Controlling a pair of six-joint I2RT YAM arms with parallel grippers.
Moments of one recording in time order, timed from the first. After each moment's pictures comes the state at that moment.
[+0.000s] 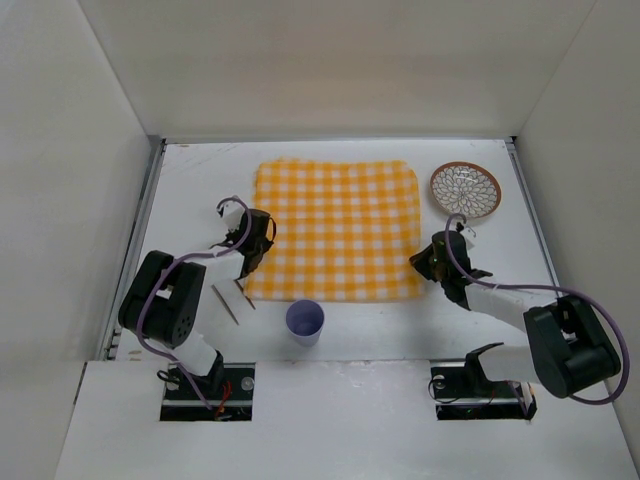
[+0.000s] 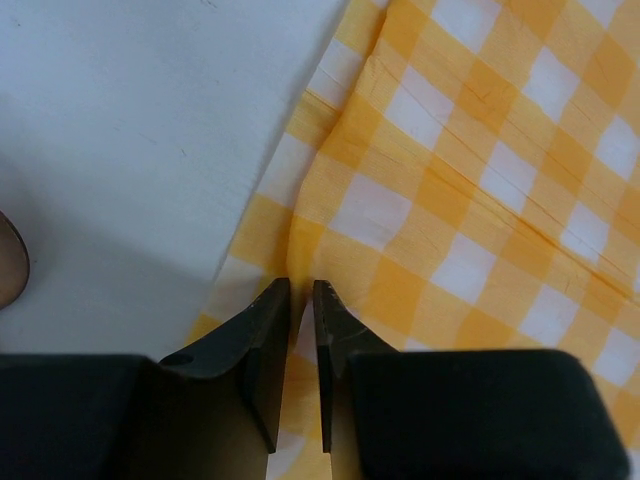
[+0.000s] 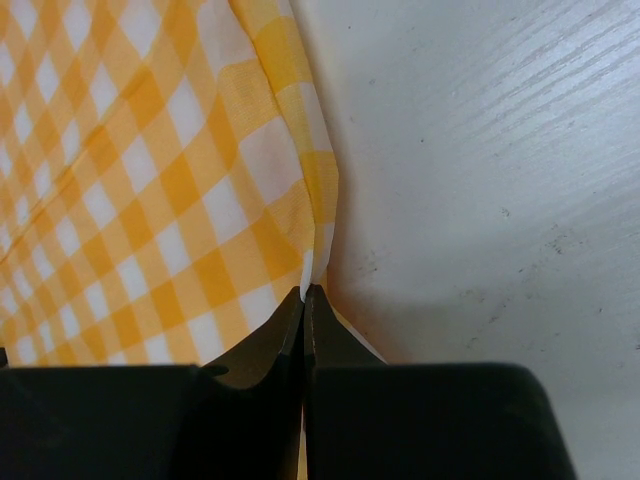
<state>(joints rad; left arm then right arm) -0.37 1.59 0.68 0.14 -0.43 -0.80 0.34 1.29 0.43 0.18 0.18 0.96</state>
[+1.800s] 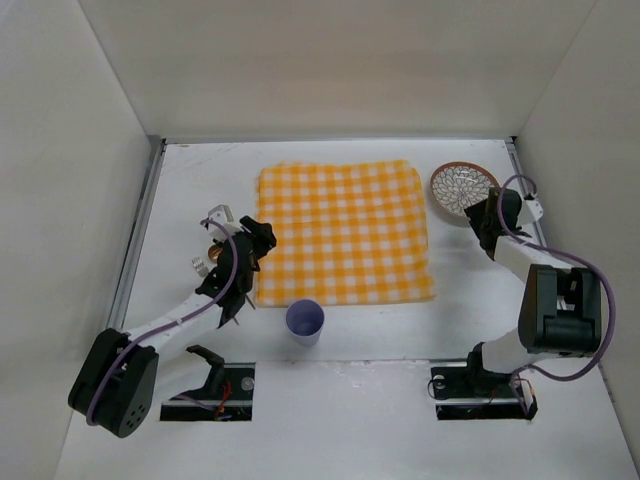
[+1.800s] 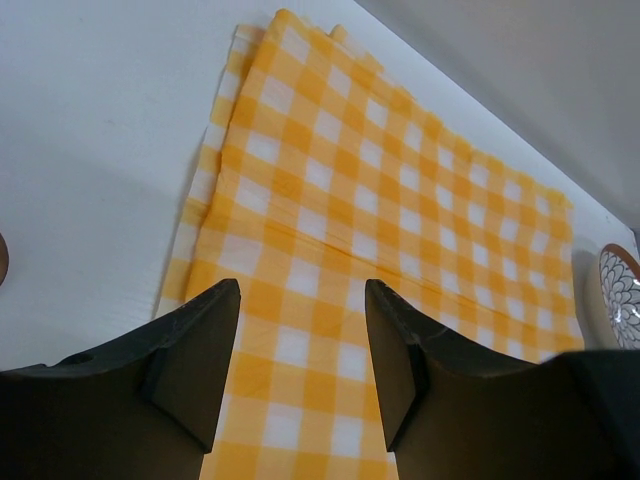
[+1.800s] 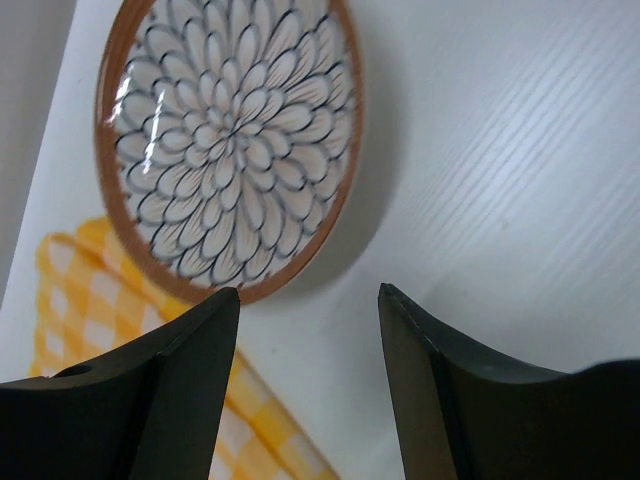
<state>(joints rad) -0.48 1.09 0.37 0.44 -0.48 -0.74 -0.10 1.48 0.77 0.07 0.28 0.93</state>
